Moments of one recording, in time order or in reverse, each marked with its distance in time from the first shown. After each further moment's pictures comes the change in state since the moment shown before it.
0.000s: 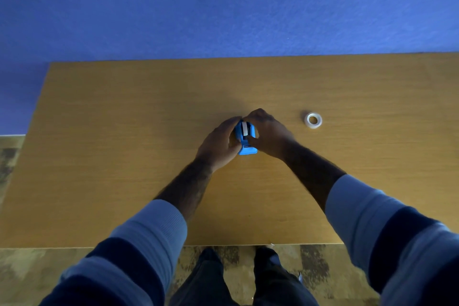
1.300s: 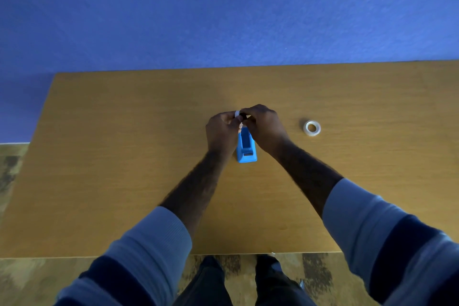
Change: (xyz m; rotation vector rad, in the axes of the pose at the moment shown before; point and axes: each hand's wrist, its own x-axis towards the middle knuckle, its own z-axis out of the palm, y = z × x) left_hand 0.036 0.045 -0.008 -0.484 0.388 -0.295; right_hand 0.026 -0.018 -0.013 0.177 0.267 0.010
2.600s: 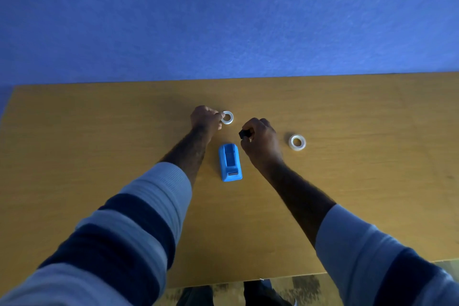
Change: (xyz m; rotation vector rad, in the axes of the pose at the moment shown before) left_hand 0.101 0.007 0.023 0.030 -0.071 -0.295; right_hand -0.005 0.011 -0.008 0.058 0.140 0.314
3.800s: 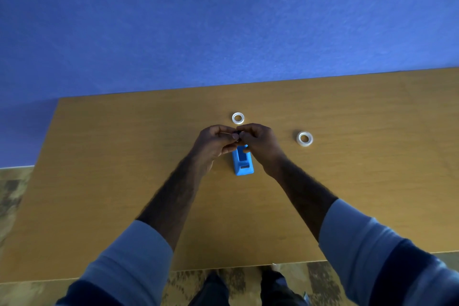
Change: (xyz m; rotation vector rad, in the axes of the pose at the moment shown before) left_hand -0.106 -0.009 -0.055 -0.323 -0.347 0.000; right_hand -0.026 -0.027 -0.007 0.653 -0.223 0.168
